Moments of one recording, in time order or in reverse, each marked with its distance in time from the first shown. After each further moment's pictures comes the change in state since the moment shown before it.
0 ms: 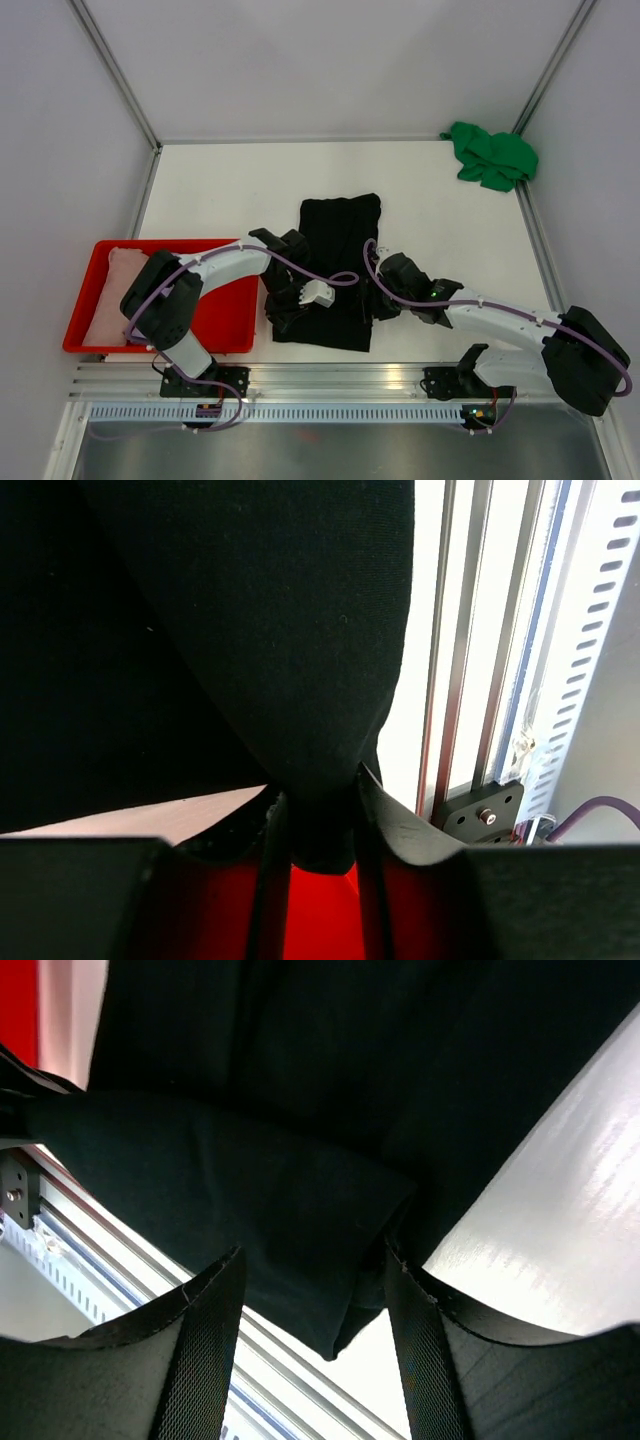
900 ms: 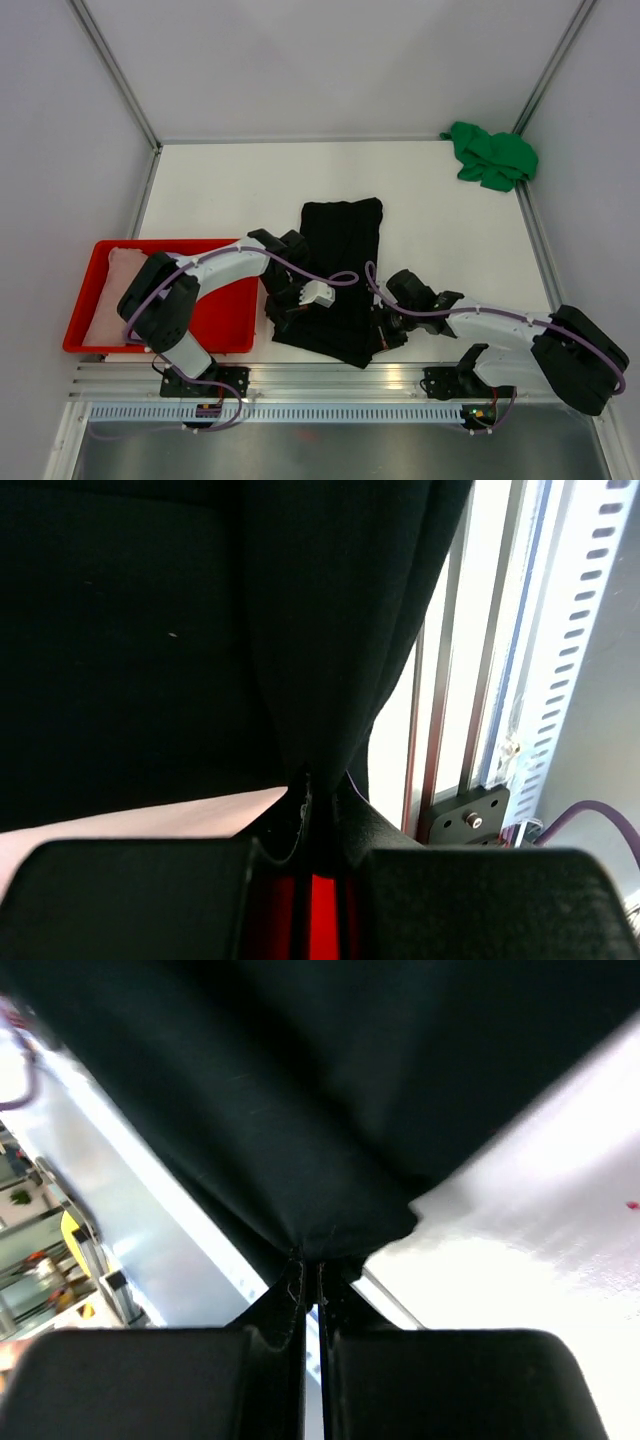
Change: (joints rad) left arm -0.001 -0.019 -0.010 -0.005 0.011 -0.024; right arm -0.018 0.008 -0.146 -0.003 -0.395 0.027
